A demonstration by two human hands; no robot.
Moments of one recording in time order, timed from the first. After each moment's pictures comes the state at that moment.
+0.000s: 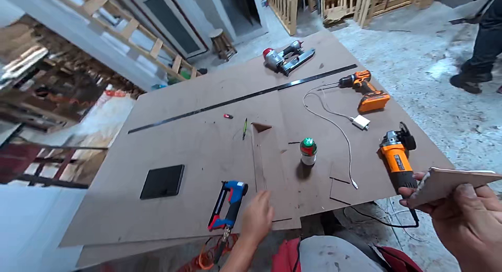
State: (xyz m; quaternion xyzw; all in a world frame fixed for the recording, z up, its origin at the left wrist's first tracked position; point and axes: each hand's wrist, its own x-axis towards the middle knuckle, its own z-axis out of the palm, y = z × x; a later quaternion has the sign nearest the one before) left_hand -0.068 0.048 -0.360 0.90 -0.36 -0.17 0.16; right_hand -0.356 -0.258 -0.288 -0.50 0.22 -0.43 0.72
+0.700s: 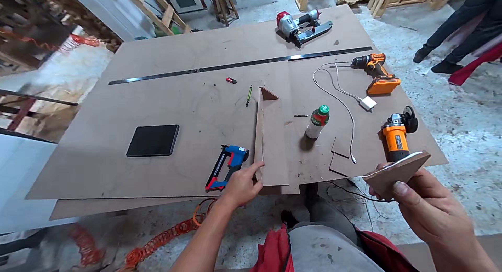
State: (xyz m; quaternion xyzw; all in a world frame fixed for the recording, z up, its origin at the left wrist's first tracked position) left_hand -0.032 0.118 -0.343 0.87 -0.39 -0.25 0.19; right_hand -0.327 -0.164 -0.263 -0.64 0.13 -0.27 0.71
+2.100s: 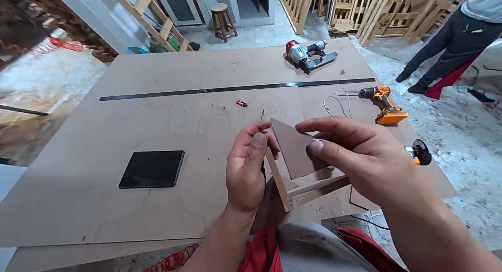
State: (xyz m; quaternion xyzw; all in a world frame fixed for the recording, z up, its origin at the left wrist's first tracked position) left_hand 0.066 0.067 -0.183 0.54 -0.30 -0.16 0.77; right_hand -0.057 -0.091 -0.116 -0.77 0.09 -0.18 0.60
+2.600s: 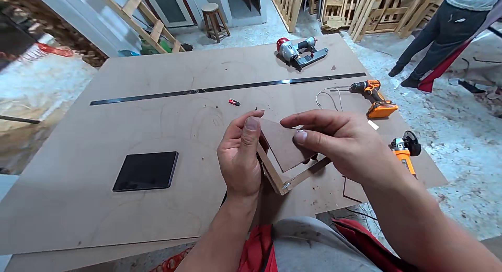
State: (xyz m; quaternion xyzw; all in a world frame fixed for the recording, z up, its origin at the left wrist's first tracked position) left_hand 0.050 0.040 -0.175 0.55 -0.23 -0.09 0.80; right_hand -0.059 -0.113 -0.127 -0.75 0.05 -0.14 0.64
